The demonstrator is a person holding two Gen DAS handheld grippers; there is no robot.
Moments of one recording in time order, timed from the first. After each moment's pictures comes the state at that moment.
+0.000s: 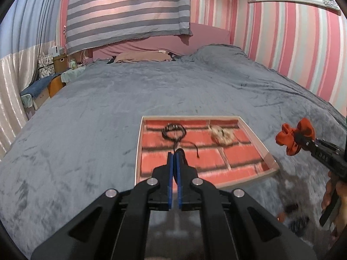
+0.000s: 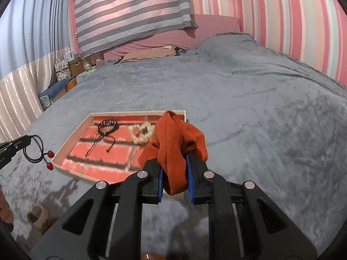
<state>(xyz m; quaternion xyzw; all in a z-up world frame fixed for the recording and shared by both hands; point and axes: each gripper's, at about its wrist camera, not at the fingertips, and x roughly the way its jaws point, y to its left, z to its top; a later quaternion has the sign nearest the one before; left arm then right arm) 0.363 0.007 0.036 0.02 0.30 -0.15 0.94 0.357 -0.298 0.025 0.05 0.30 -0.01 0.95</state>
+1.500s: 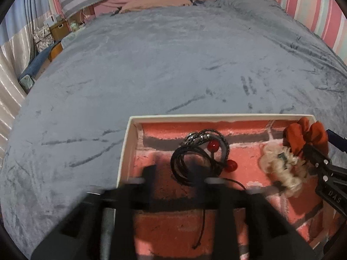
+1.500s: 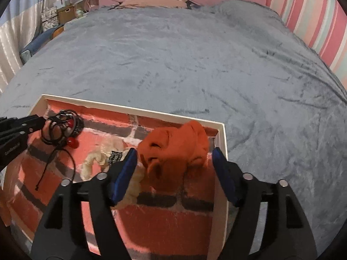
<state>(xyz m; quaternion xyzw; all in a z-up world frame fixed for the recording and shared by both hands) 0.591 -0.049 -0.050 0.07 0.47 -0.07 0.88 0.562 -0.261 -0.039 -0.03 0.46 -0.02 0.89</state>
